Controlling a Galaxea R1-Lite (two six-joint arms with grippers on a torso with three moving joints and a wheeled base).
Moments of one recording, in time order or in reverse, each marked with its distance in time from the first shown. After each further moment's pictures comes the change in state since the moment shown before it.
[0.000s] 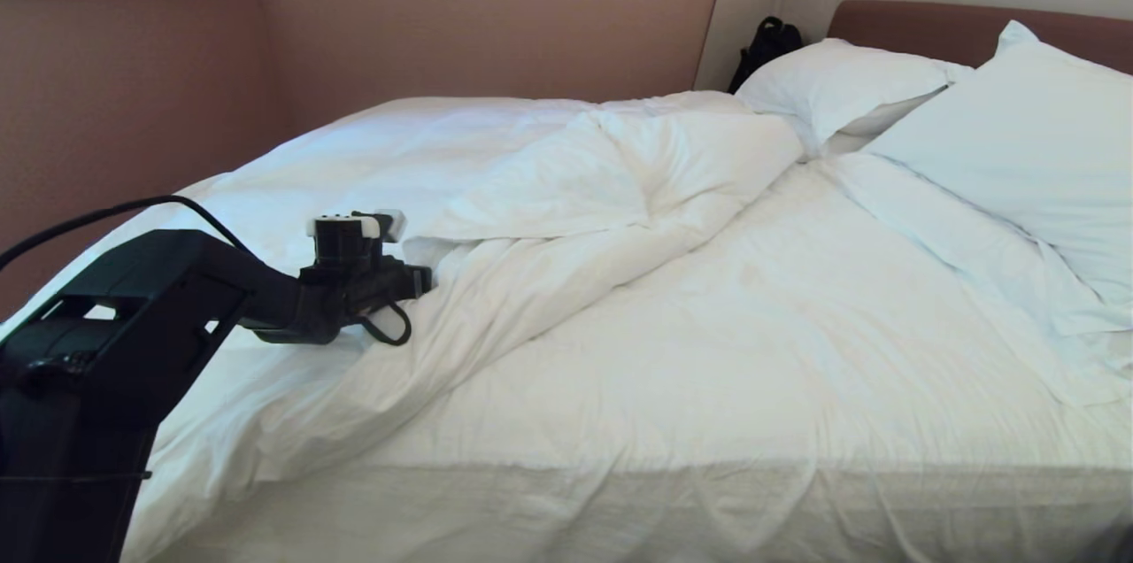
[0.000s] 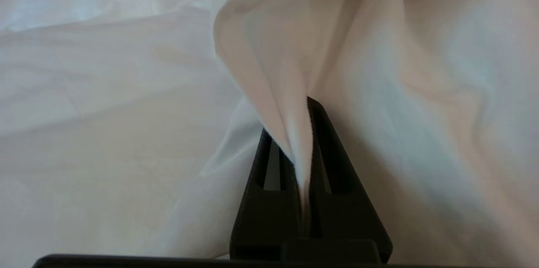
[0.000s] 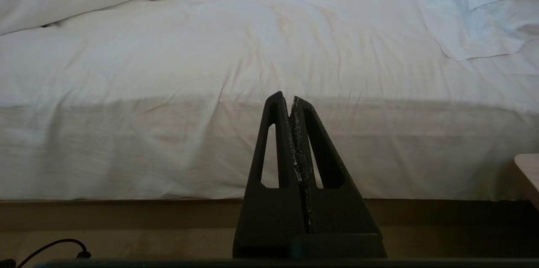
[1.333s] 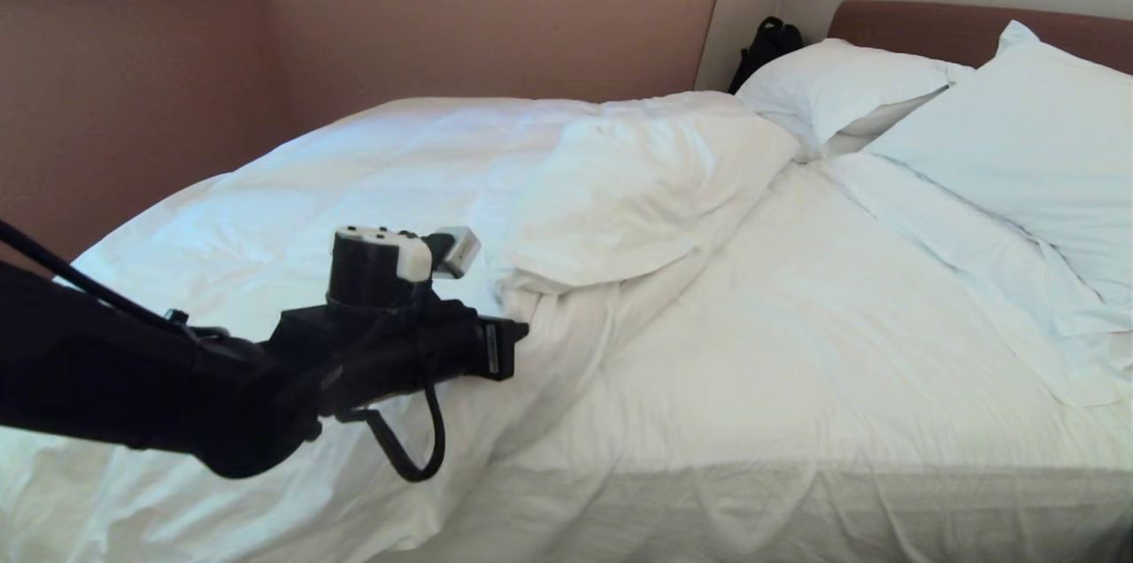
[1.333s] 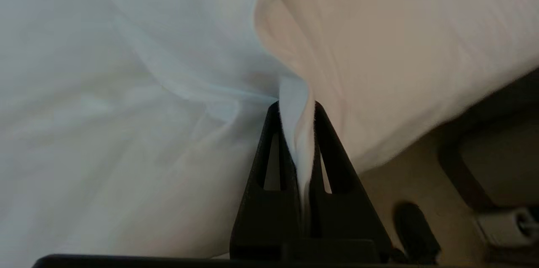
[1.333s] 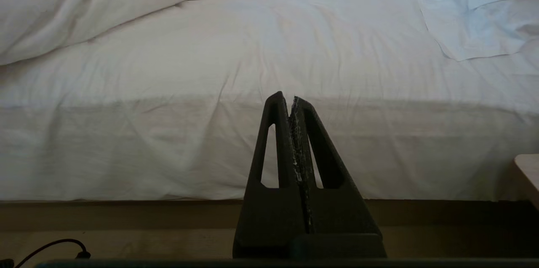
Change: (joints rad) left arm -0.450 -0.610 0.723 -0.064 0.001 -0.263; right arm 0.000 0.000 0.000 0.001 0.000 0.000
